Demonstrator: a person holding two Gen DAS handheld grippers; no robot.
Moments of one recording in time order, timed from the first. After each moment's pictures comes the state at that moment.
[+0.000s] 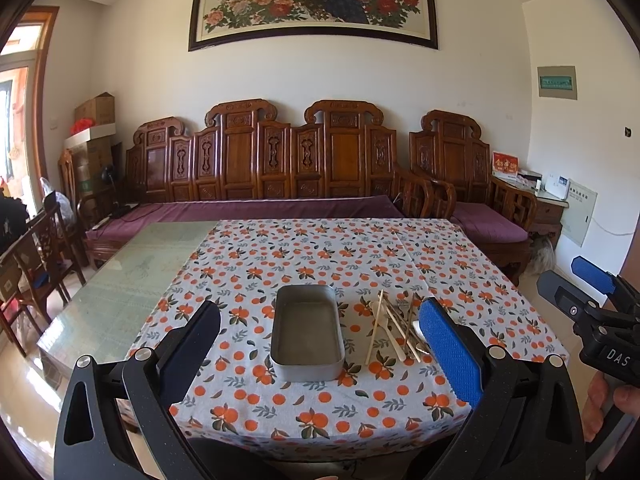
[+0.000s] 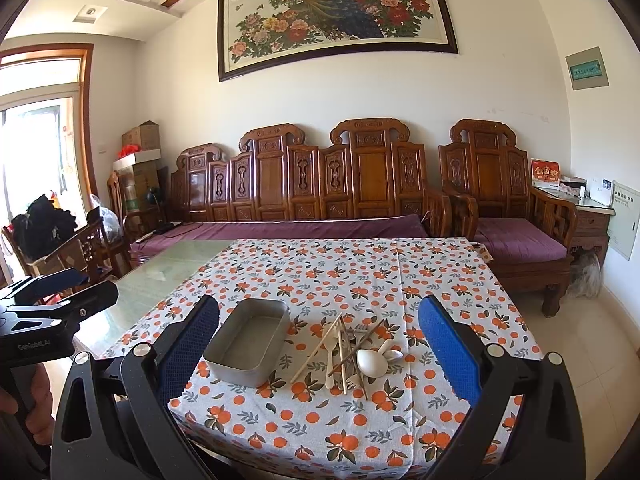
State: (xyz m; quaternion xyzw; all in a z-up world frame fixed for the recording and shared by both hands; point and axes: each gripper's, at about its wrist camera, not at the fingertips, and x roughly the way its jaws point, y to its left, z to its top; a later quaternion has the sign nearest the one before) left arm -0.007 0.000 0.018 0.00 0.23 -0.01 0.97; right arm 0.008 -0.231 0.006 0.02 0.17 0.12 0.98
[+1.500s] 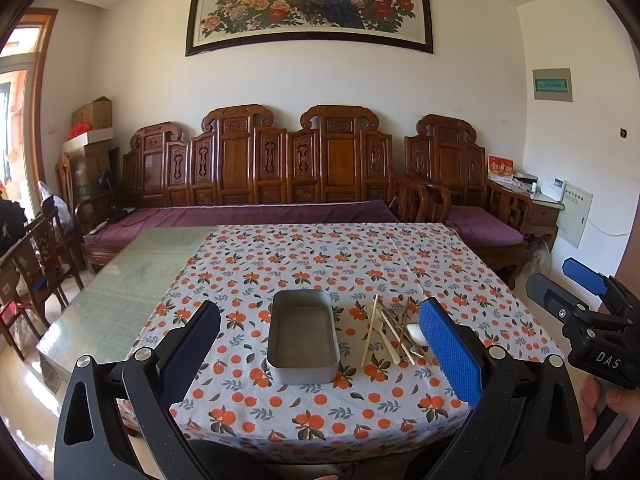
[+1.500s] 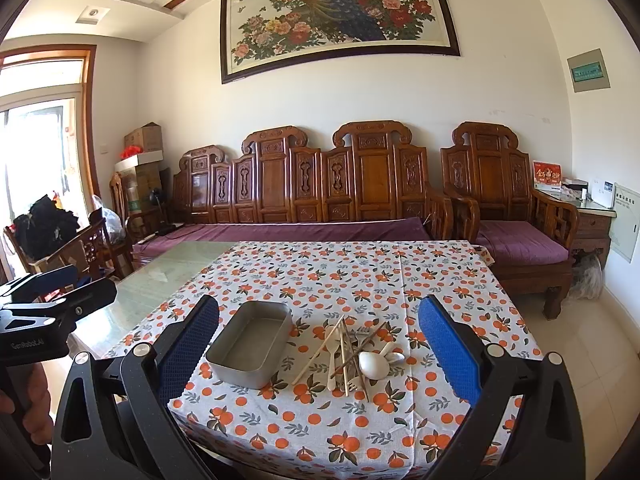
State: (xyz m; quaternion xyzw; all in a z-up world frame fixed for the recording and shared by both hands) left arm -0.014 -0.004 0.024 0.00 0.22 -0.02 0.98; right arm 0.007 -0.231 0.010 0.02 0.17 0.12 0.98
